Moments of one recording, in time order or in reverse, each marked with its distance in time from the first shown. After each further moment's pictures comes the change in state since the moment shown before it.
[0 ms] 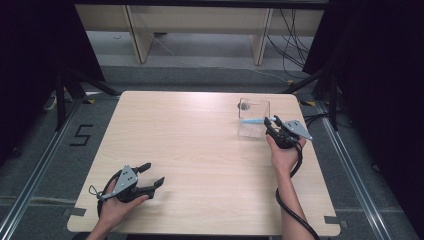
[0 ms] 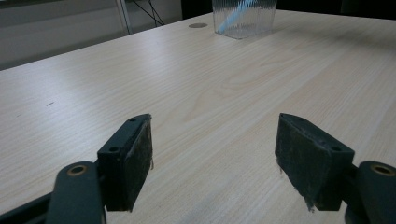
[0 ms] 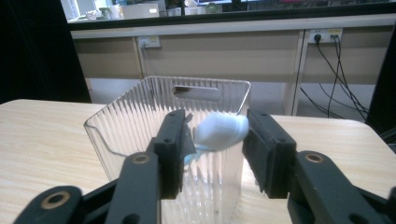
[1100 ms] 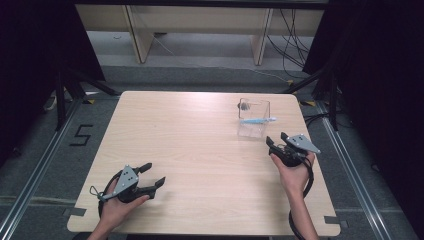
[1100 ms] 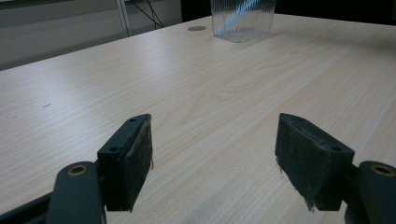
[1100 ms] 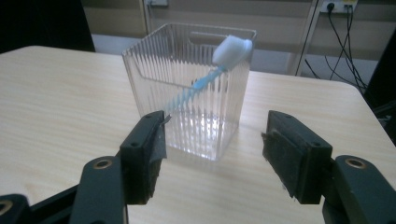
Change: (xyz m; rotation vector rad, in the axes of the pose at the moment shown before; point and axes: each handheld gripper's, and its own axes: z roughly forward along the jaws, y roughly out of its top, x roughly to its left) left arm -0.002 0.001 0.001 -0.008 0.000 -0.007; right arm 0.008 -0.007 -0.060 0.155 0.021 -0.046
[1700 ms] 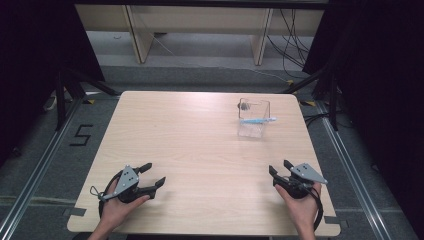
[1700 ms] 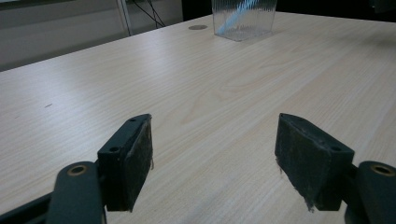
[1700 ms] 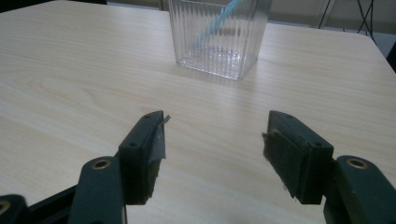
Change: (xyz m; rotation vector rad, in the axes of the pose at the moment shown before) left arm -0.001 0.001 -0.001 0.016 0.014 0.010; right arm 0.015 -0.050 -0.065 0.094 0.055 -0.022
